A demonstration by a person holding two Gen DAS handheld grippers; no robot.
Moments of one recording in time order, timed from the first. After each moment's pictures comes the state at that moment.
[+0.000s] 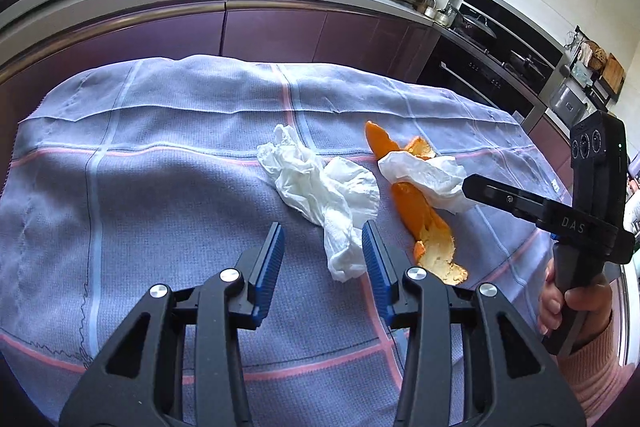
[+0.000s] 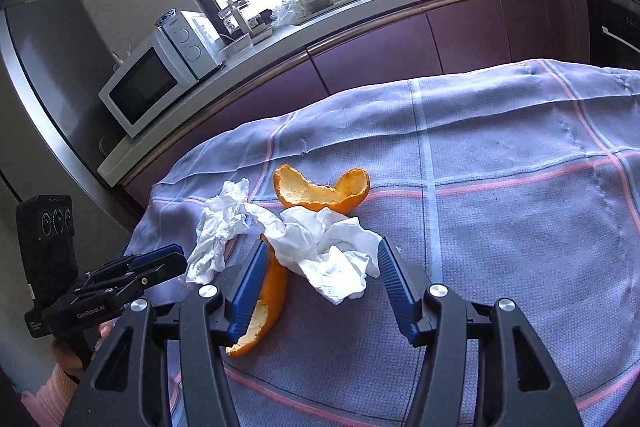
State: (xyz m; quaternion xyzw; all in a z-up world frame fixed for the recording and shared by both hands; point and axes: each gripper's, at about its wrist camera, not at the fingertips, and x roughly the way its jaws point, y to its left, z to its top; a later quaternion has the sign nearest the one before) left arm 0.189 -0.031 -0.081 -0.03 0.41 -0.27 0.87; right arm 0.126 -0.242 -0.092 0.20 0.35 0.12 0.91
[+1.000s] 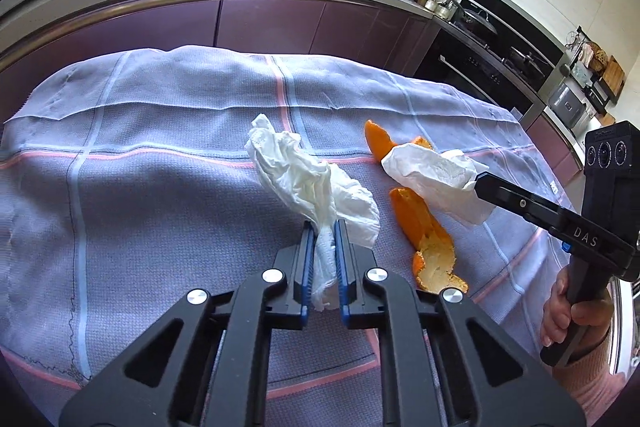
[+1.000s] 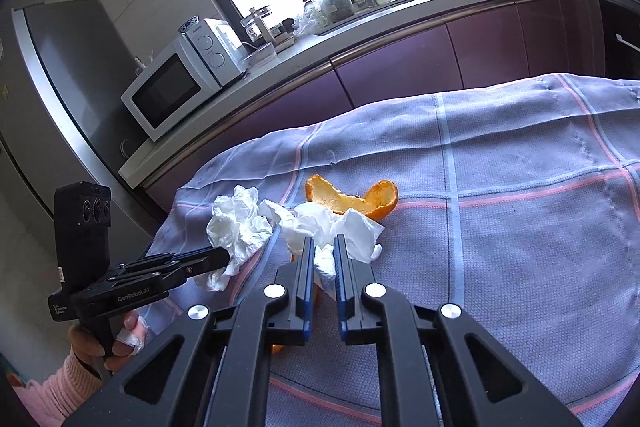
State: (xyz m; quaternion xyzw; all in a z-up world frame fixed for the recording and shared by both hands) left arm 0.195 -0.036 -0.082 -0.04 0.42 -0.28 0.86; right arm 0.116 -0.242 -0.076 0.21 0.33 0.15 0.91
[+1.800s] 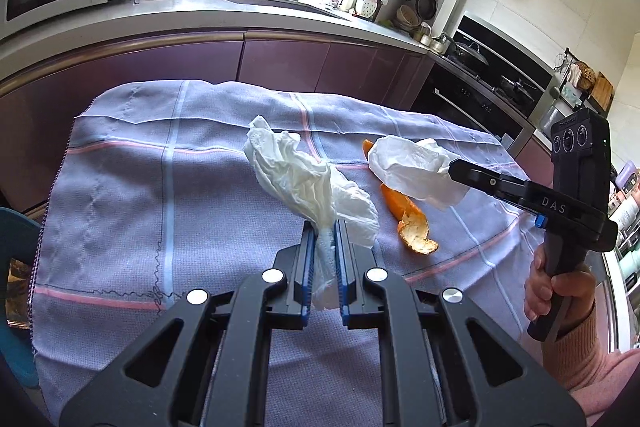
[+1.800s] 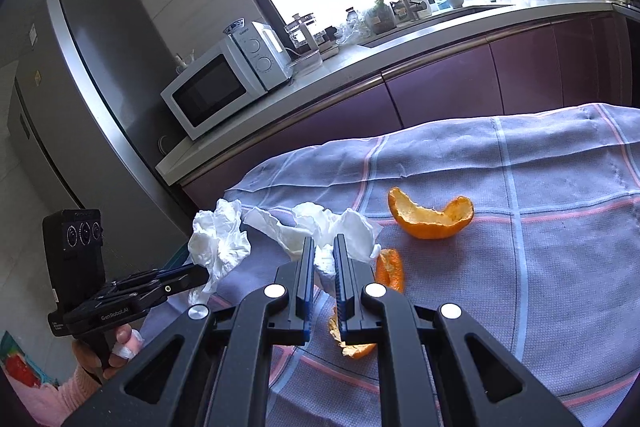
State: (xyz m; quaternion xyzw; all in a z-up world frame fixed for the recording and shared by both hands) left arm 0.114 0.040 -0.038 -0.06 0.36 -0.27 0.89; right arm 0.102 -0.202 -0.045 0.20 0.30 0.21 0.91
